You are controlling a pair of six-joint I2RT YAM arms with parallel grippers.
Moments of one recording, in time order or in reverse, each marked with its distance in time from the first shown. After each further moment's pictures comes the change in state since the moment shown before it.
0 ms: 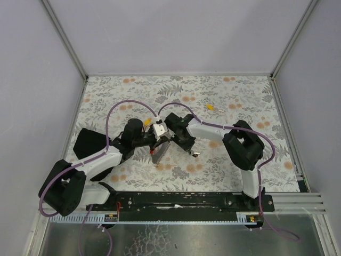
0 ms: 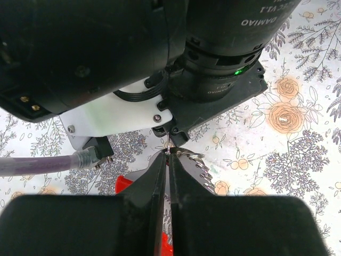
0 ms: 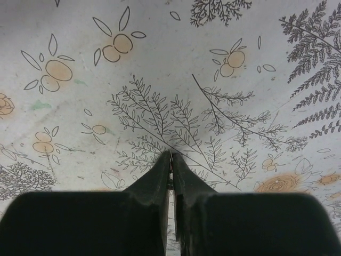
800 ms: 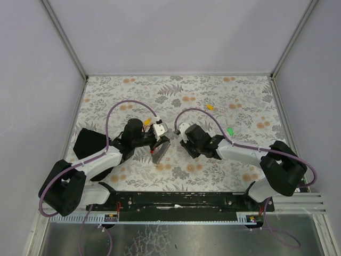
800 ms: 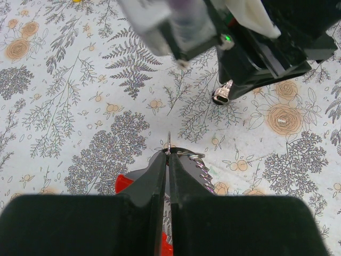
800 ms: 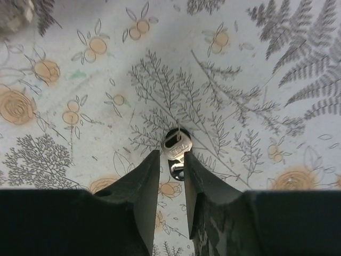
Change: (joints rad) left arm 0.003 -0.001 0.000 0.006 0.002 -0.001; right arm -0.004 -0.466 -0.541 0.544 -0.034 0.011
